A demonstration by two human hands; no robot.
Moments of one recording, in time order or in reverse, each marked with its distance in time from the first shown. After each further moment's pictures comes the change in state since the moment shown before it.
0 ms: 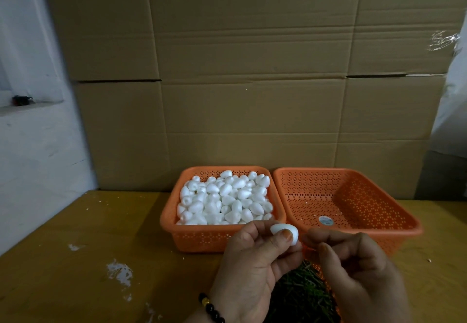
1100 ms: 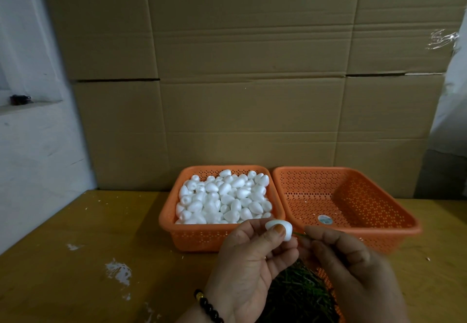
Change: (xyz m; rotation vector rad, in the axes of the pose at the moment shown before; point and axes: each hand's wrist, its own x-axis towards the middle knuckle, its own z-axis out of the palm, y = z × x) left_hand 0.000 0.005 -0.001 -0.063 0.001 -0.050; right_hand 0.007 -0.010 -0.006 0.002 -0.236 0.137
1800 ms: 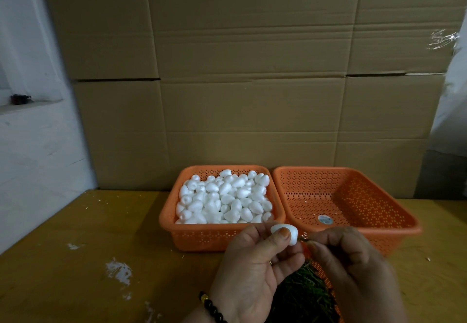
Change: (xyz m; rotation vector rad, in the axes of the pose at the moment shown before) left_hand -0.001 -0.005 0.002 0.004 -0.011 -0.038; right_hand 0.006 0.004 -0.003 -0.329 0.108 -0.286
